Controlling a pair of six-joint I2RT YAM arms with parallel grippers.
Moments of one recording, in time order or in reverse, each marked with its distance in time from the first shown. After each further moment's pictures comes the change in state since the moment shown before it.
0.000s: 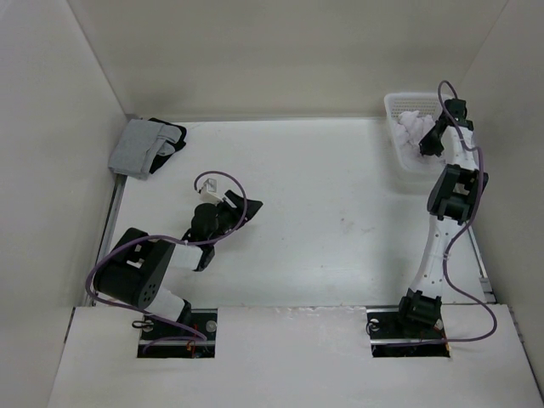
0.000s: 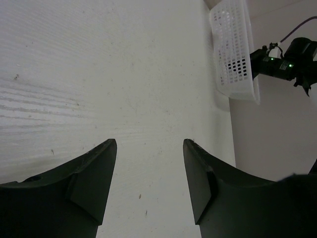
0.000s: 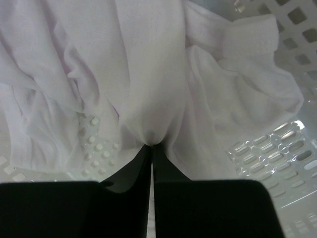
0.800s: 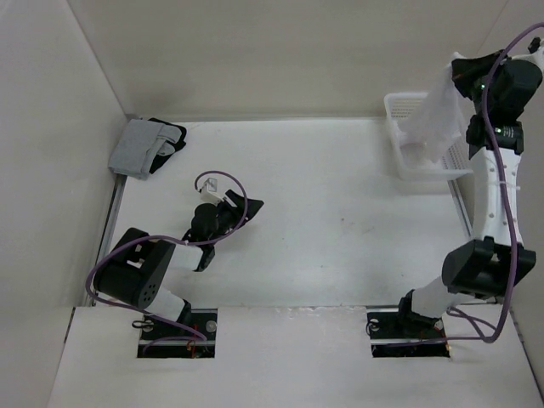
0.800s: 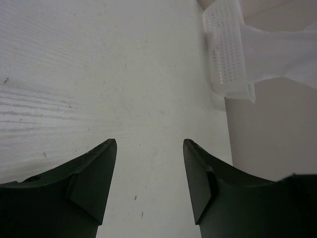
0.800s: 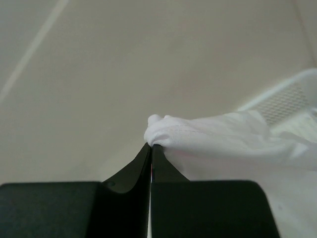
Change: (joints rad) left arm -0.008 0.000 0.000 0.023 0.002 -0.001; right arm 0.040 -1.001 -0.657 0.660 -0.192 0.271
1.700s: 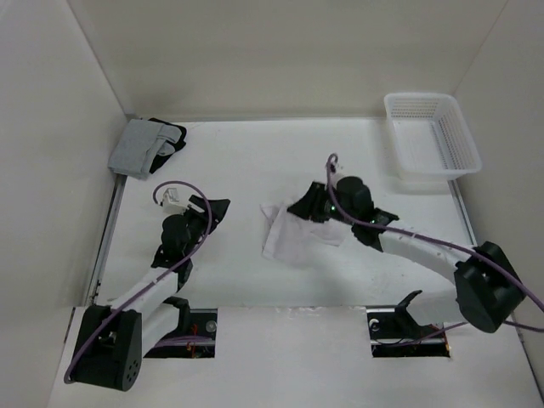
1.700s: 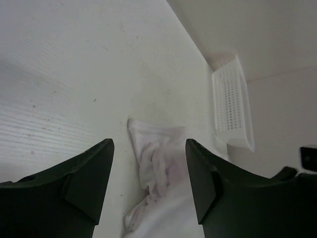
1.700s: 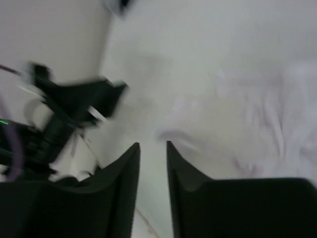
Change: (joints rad) left arm 0.223 -0.507 -0.130 -0.350 -0.048 -0.014; right arm 0.902 -0.264 -0.943 0.334 -0.096 0.085
